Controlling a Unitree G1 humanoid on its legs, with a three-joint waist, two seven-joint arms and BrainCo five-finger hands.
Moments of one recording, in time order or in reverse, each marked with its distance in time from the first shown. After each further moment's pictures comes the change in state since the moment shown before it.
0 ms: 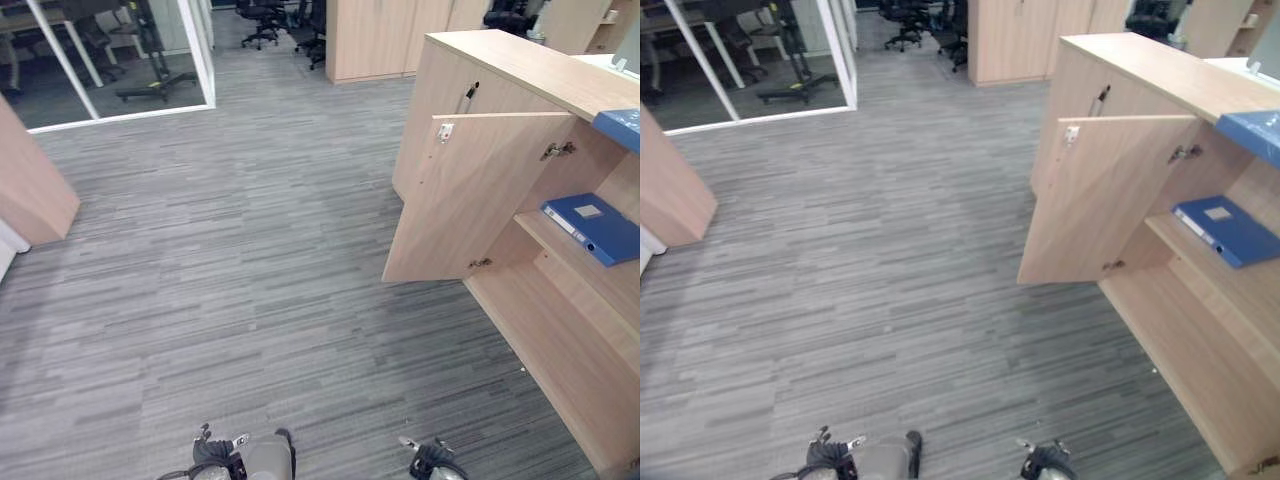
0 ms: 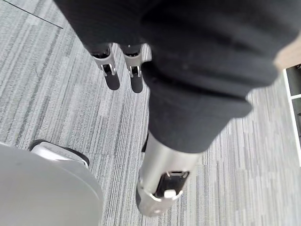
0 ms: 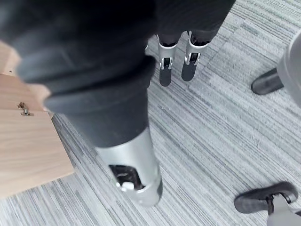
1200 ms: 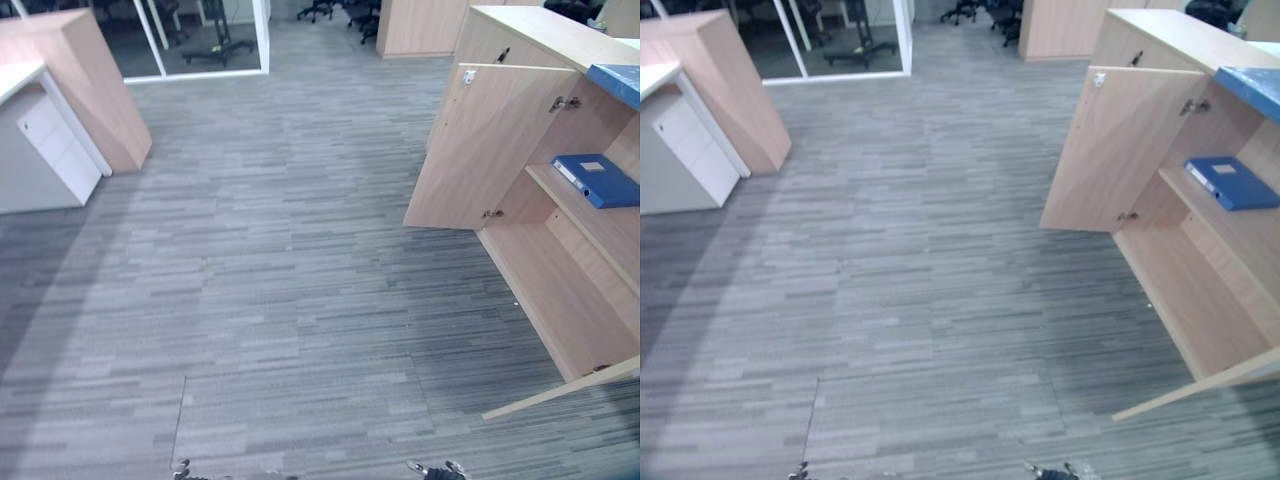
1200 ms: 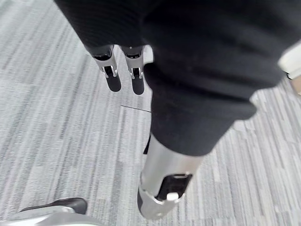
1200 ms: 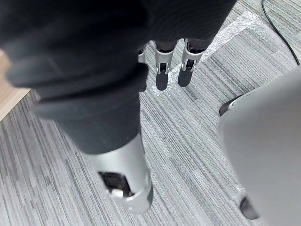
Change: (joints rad) left arm 0.119 0.106 -0.176 0.037 0.021 0.019 0.028; right arm 0.089 -0.052 -0.087 0.024 -0.076 0.013 -0.001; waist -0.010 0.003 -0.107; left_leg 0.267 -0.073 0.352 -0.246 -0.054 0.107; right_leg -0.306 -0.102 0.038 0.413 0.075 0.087
